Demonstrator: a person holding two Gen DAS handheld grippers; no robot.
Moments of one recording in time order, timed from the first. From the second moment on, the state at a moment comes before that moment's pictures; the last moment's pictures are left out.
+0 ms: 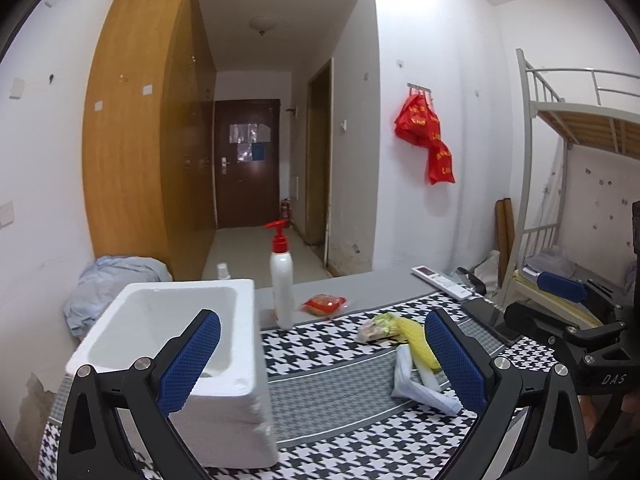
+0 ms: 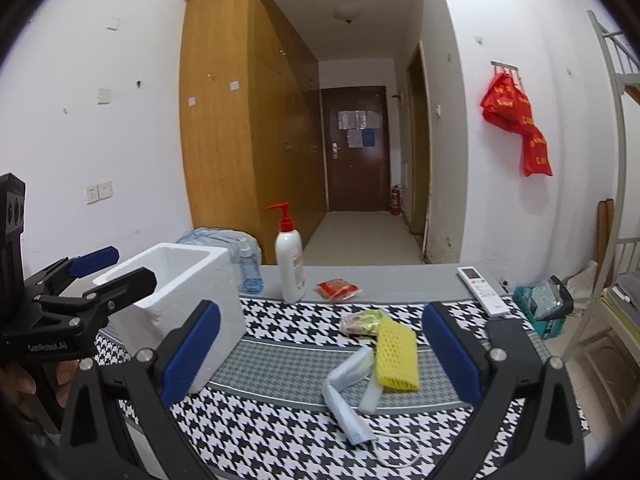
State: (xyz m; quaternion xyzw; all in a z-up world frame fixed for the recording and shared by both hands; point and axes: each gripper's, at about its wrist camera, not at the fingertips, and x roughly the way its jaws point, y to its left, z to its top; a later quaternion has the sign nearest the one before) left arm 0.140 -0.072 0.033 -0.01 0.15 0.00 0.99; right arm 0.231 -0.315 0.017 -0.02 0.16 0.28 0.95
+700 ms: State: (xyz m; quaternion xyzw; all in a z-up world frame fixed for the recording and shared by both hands) left arm 0.165 -0.088 0.011 -0.02 0.18 0.00 0.98; right arm 0.248 -0.345 -0.002 0.00 0.18 0.24 0.95
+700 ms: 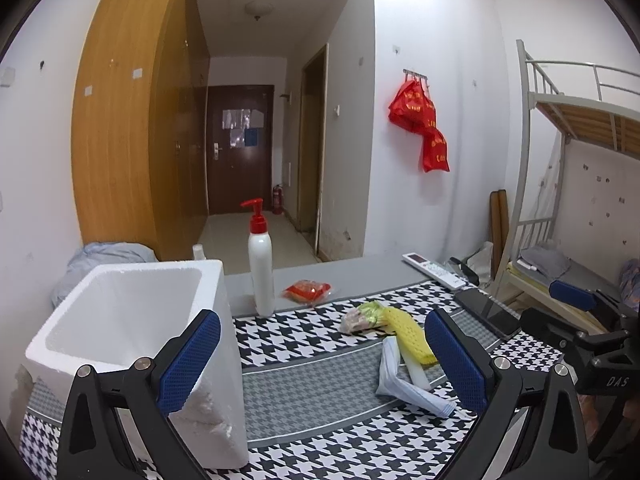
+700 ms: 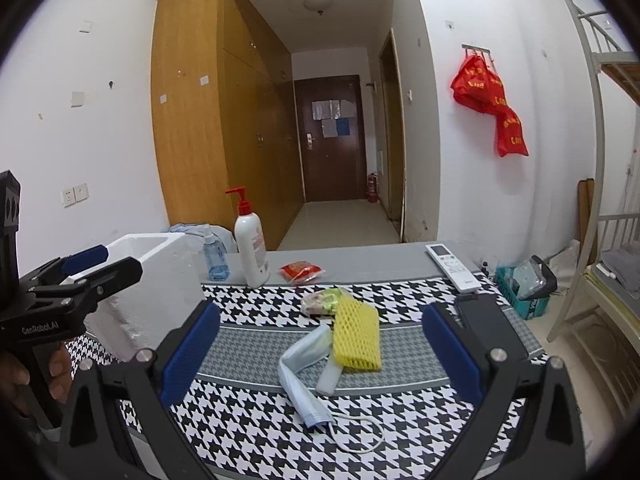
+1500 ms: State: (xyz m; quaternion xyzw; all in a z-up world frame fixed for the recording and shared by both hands) left arm 0.192 -0.107 -0.020 -0.01 0.23 -0.02 0.97; right arm 0.273 -0.347 -0.027 -0.01 0.22 0.23 0.95
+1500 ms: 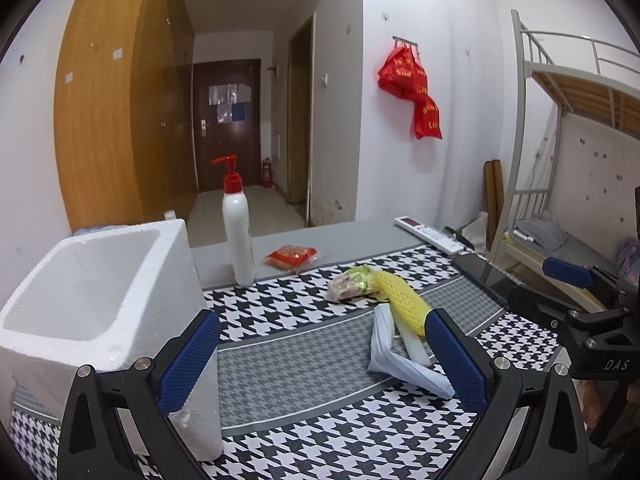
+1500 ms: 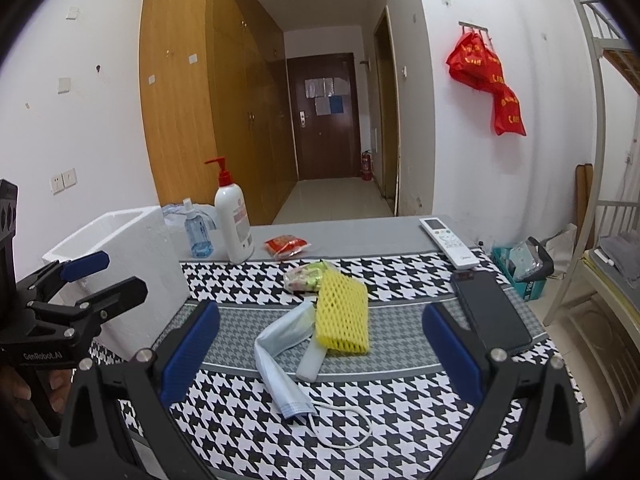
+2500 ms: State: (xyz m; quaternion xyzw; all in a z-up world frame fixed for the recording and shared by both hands) left arm 0.242 -0.128 -0.056 0.00 0.29 -0.03 0.96; right arm 0.325 -0.349 -0.060 -0.03 0.28 0.23 0.93
